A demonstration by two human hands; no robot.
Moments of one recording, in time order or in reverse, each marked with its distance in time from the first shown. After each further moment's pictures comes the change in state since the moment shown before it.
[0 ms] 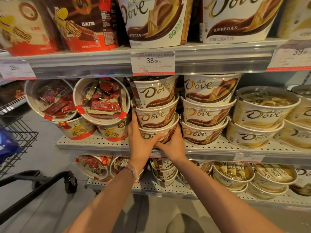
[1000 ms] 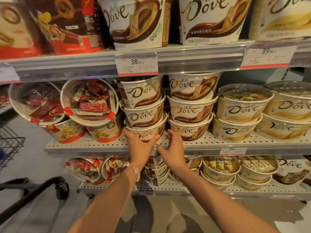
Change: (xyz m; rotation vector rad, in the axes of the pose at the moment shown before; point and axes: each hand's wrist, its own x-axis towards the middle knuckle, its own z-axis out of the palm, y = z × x) left_hand -0.017 -0.014 0.035 -0.037 0.008 -0.222; right_hand -0.034 0.007 -0.030 -0.027 0.016 0.003
